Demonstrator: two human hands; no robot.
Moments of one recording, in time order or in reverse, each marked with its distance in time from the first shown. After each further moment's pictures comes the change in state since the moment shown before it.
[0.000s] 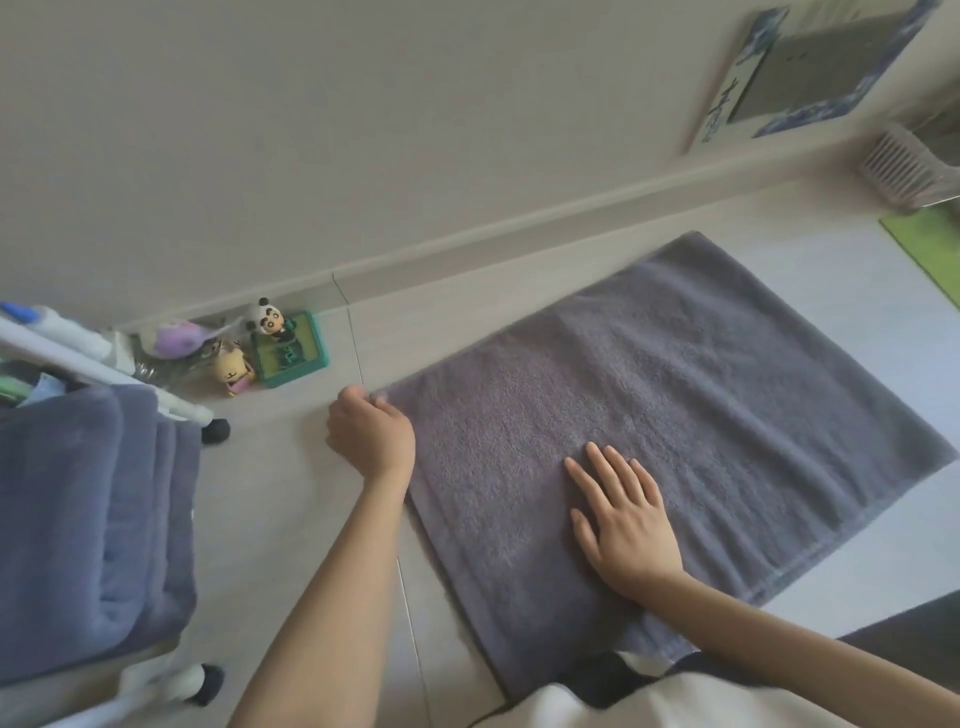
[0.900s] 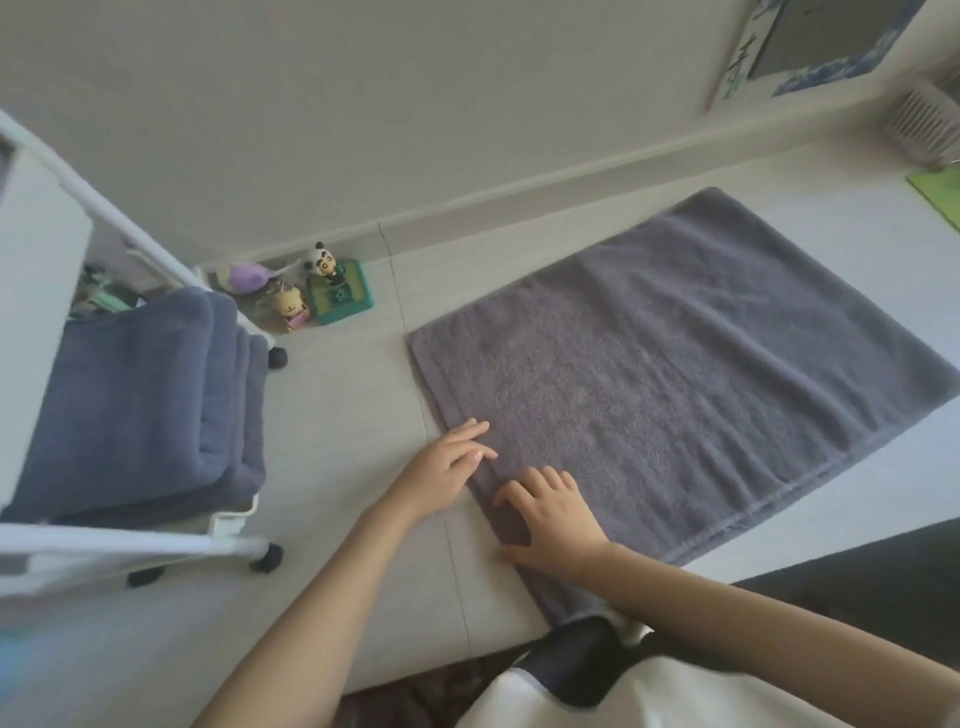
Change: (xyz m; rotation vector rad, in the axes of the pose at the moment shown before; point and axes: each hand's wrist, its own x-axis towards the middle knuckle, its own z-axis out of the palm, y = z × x) left_hand -0.096 -0.081 -0.058 -0.192 -0.931 0.603; right_hand -0.051 -0.102 0.017 0.211 0.021 -0.350
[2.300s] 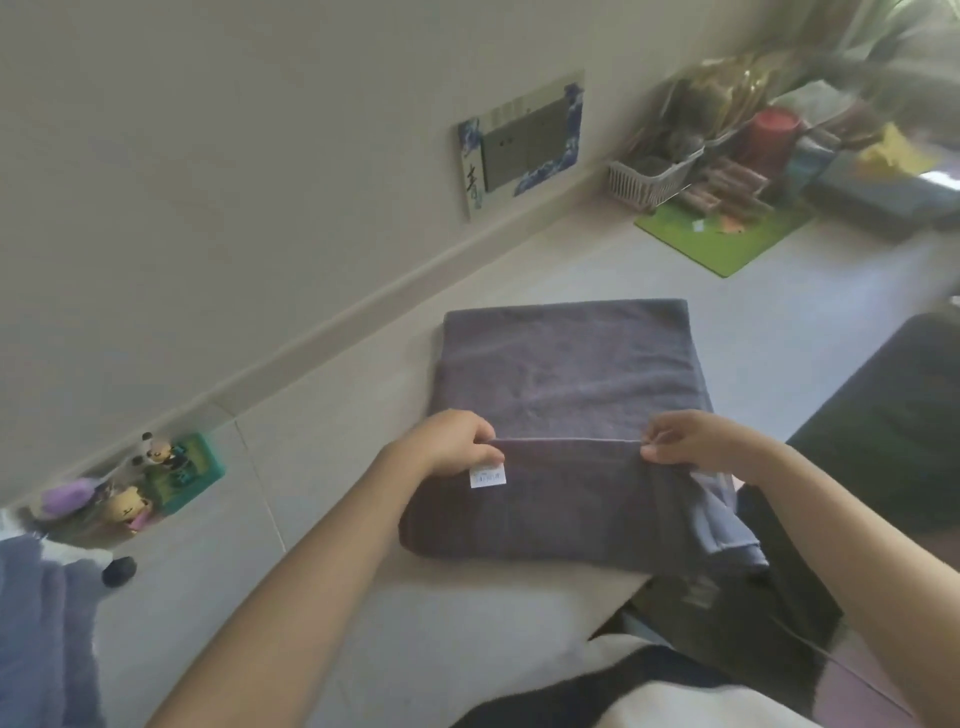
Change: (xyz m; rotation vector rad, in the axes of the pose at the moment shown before) left_hand 0.135 0.220 0.024 0.668 -0.440 0.109; right_hand -0.116 0.207 -0.216 0.730 -0.119 0.866
